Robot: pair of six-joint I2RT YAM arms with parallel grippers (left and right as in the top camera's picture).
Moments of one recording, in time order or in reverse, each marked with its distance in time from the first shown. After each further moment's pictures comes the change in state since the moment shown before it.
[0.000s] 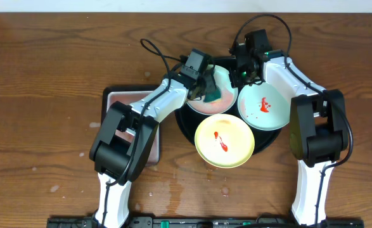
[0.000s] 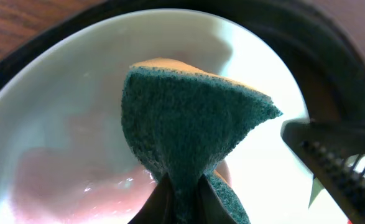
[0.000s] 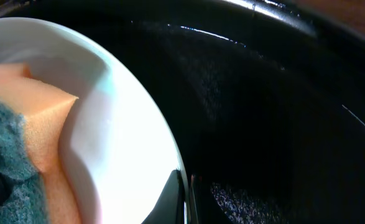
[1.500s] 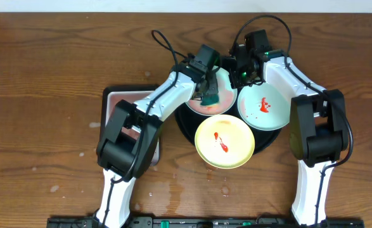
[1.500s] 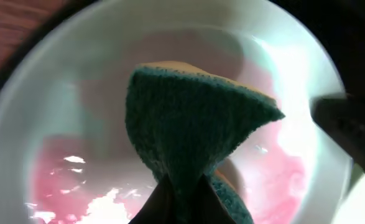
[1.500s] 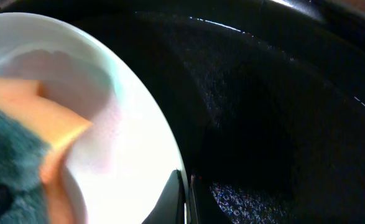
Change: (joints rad) left arm -0.023 0.051 0.157 -0.254 -0.072 0.137; right arm 0.000 0.000 0.000 -0.019 -0.014 0.005
